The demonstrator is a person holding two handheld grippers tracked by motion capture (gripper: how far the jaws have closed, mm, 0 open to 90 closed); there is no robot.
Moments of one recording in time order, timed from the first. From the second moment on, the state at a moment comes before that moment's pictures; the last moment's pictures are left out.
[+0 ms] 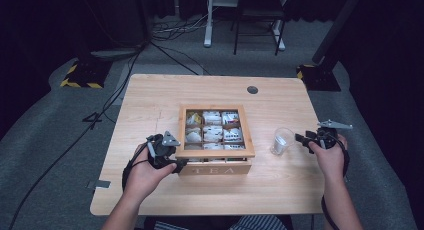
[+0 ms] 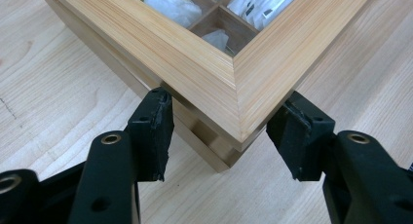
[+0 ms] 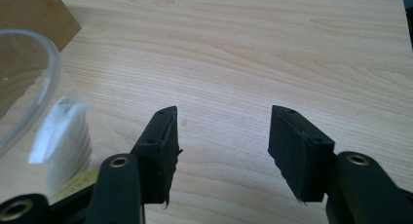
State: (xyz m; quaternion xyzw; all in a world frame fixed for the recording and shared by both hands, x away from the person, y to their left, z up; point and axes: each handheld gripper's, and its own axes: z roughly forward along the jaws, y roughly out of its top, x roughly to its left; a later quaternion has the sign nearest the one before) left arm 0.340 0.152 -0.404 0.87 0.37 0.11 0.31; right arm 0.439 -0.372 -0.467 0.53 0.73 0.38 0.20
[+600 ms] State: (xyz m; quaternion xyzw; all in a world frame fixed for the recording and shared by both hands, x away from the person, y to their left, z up) left arm 0.343 0.148 -0.410 0.88 0.37 0.09 0.27; right arm 0.441 -0.368 -0.471 0.53 0.74 0.37 0.19
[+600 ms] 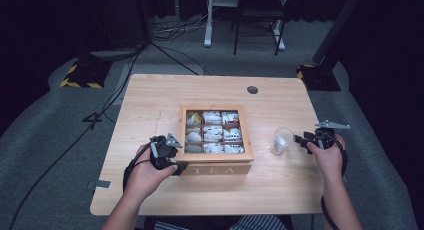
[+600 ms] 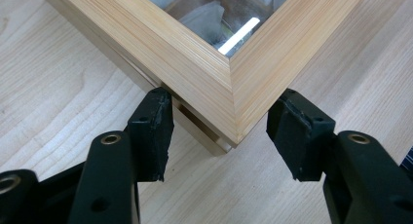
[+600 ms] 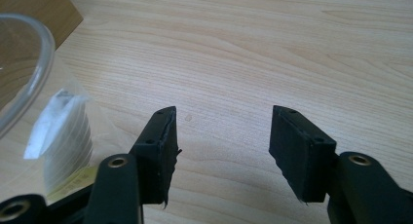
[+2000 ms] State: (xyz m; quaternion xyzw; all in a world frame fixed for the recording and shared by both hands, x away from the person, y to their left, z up) left arm 0.340 0.215 -0.371 0.80 0.39 0.19 0.42; right arm 0.444 -0.367 -0.489 0.53 0.75 0.35 0.17
